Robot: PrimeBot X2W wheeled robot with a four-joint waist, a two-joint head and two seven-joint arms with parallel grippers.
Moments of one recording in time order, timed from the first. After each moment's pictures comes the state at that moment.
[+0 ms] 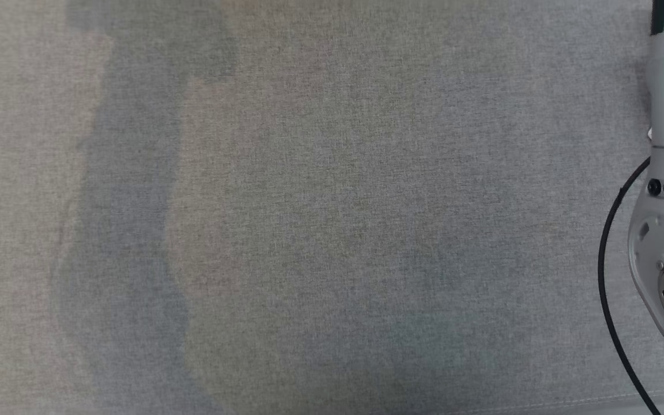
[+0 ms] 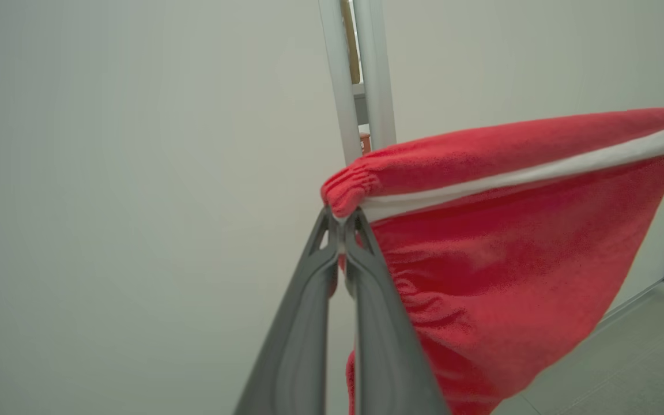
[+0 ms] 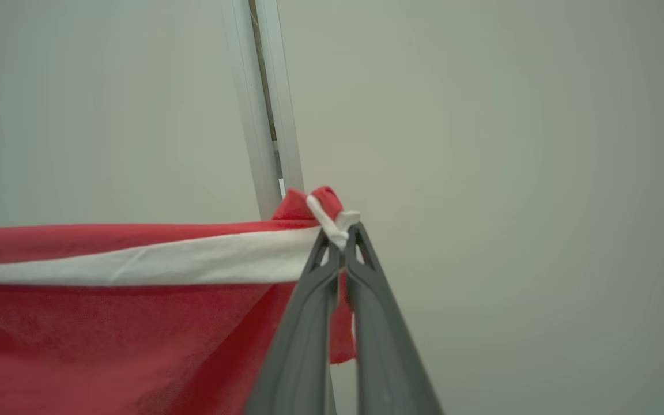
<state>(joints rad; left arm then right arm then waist) -1.48 0.33 -0.45 0.66 -0.46 -0.13 -0.19 -1.44 -0.05 -0.07 0.63 0.16 0.13 -0.12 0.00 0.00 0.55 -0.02</state>
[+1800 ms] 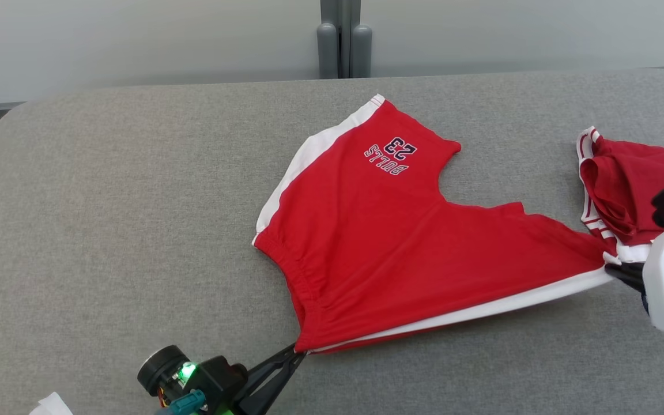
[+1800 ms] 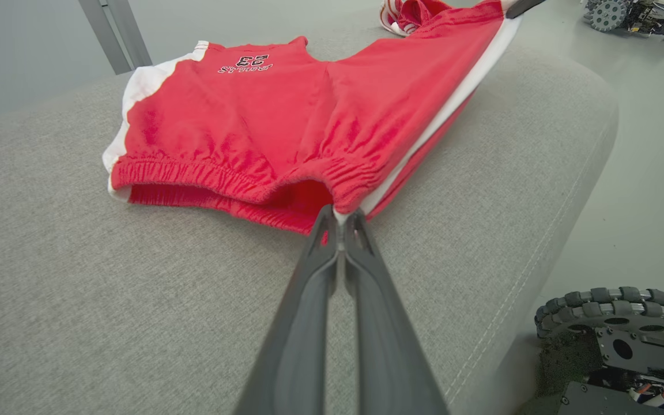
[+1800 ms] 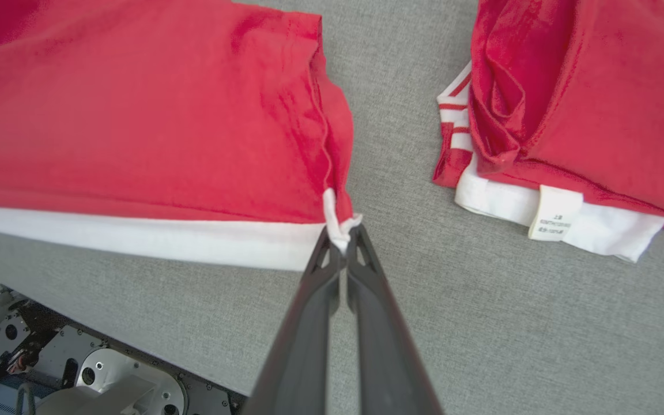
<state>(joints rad) -0.20 0.50 -0.86 0.11 -0.50 -0.13 -0.18 -0.31 -0.80 0.38 0.14 0.86 0.13 0.72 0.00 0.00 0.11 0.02</state>
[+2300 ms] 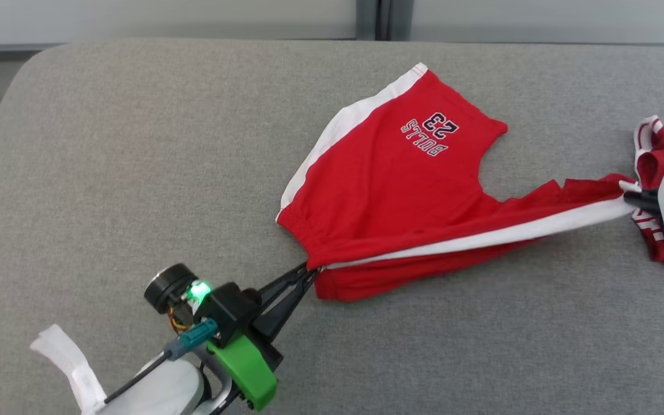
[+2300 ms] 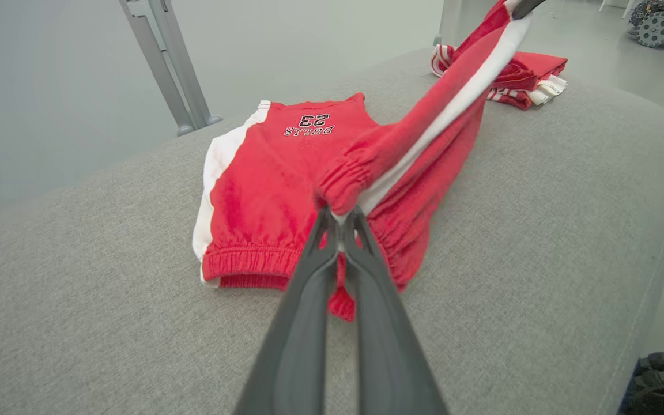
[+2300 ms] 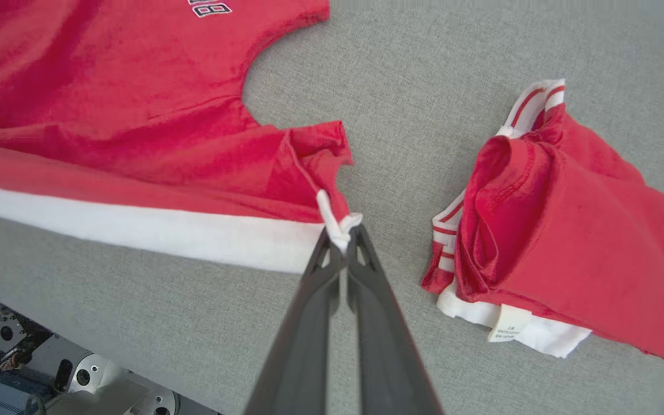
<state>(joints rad) -0.39 0.46 -0.86 0.08 -0.47 -0.11 -0.15 -0.44 -0.72 0.16 -0.06 0.73 0.13 1.10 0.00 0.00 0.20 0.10</state>
